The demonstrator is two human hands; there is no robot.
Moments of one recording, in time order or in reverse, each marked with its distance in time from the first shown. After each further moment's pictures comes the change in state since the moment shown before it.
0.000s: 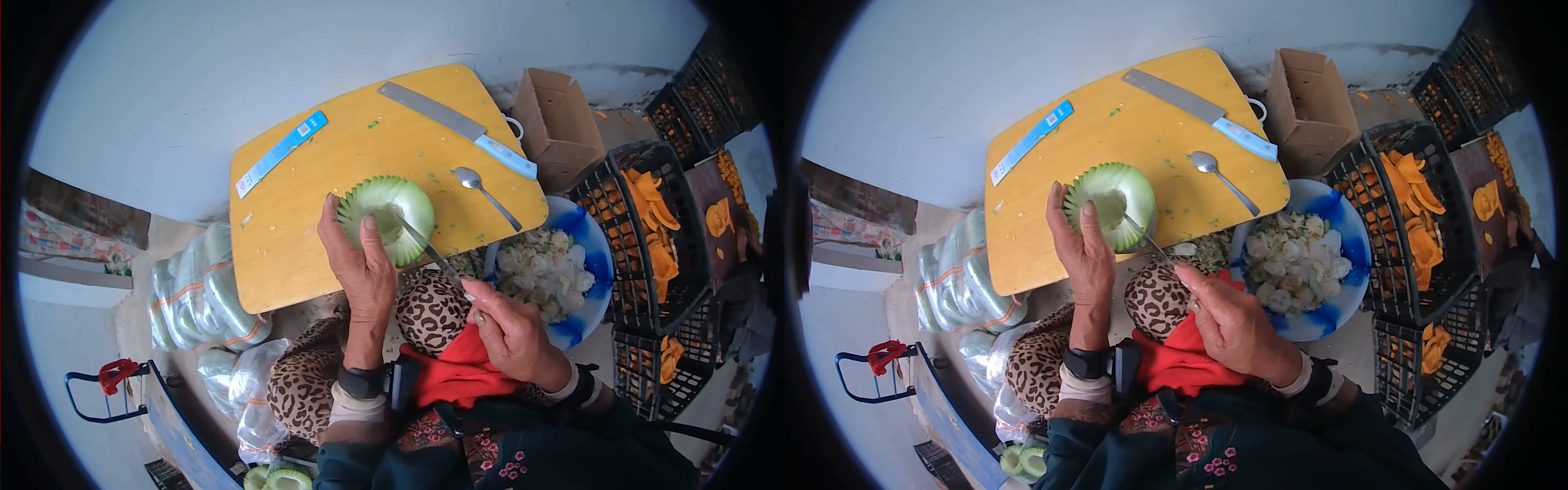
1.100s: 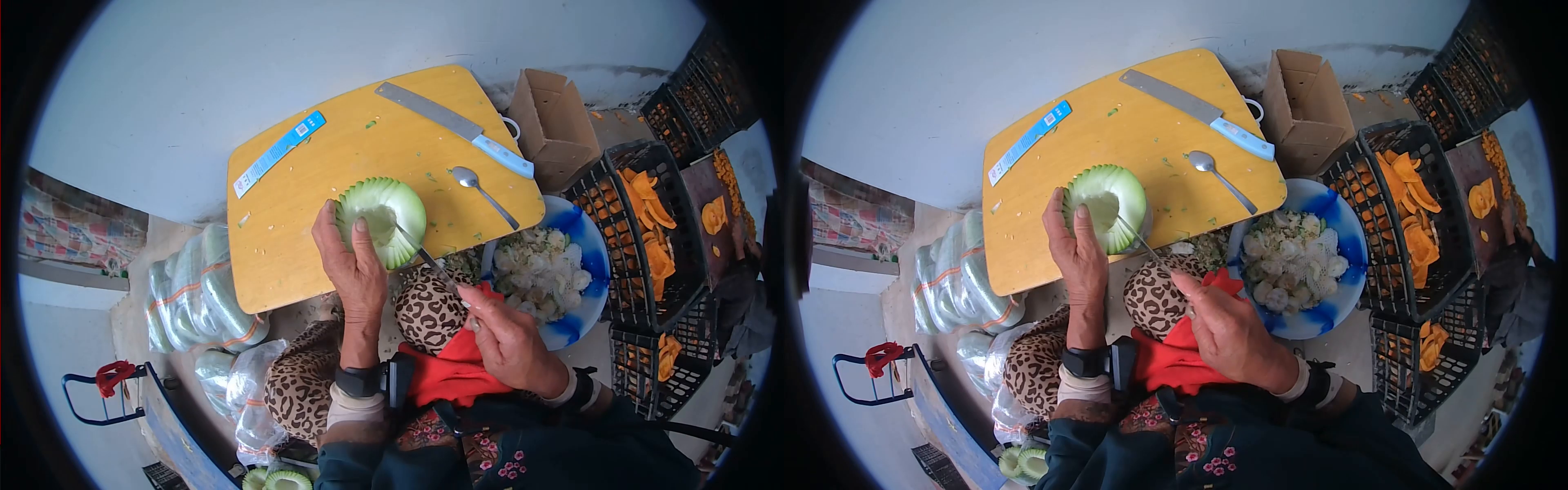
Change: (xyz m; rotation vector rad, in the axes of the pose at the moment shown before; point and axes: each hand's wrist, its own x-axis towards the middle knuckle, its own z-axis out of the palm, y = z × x) left_hand -0.001 -0.013 -0.008 -0.014 -0.015 -0.031; right_hand -0.007 -0.015 0.000 -0.025 -0.084 0.077
